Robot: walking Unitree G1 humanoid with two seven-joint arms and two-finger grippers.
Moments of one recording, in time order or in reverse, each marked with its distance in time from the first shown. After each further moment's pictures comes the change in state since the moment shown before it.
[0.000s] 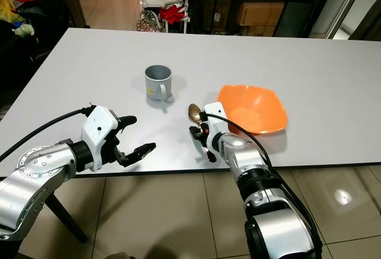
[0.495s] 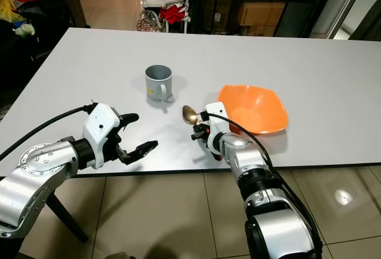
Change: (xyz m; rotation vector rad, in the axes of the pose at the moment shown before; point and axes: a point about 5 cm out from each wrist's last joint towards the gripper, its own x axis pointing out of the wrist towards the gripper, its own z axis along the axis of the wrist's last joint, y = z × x) left arm 0.003 0.000 0.004 0.009 -0.014 -0.006; right arm -0.001 -0.002 0.000 0.016 -0.004 -0.007
